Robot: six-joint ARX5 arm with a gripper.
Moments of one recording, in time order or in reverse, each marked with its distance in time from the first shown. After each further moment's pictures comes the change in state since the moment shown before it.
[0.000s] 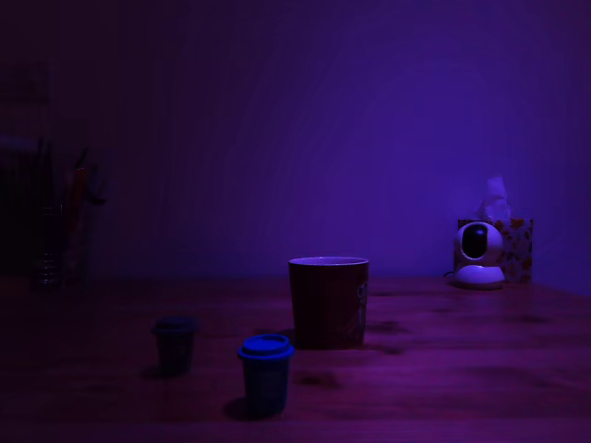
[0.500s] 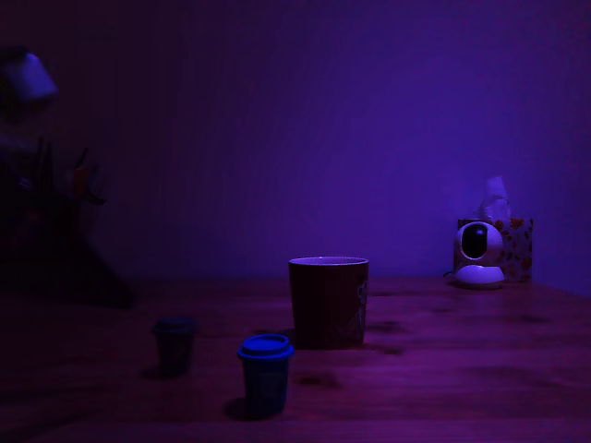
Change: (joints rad) arm 0.001 0.389 0.000 0.370 0.028 0.043
